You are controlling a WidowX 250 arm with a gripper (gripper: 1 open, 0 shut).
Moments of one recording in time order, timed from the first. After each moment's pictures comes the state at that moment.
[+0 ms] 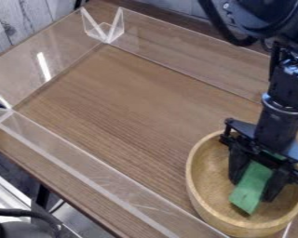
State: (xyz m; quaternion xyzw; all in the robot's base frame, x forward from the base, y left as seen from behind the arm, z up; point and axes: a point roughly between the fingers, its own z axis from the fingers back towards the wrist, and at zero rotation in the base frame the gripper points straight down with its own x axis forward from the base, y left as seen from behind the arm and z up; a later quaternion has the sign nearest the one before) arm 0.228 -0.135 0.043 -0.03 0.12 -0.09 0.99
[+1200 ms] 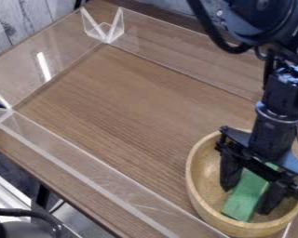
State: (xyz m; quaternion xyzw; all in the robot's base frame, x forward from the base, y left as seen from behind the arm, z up) arm 0.217 -0.133 0.050 -0.04 0.13 -0.10 0.99
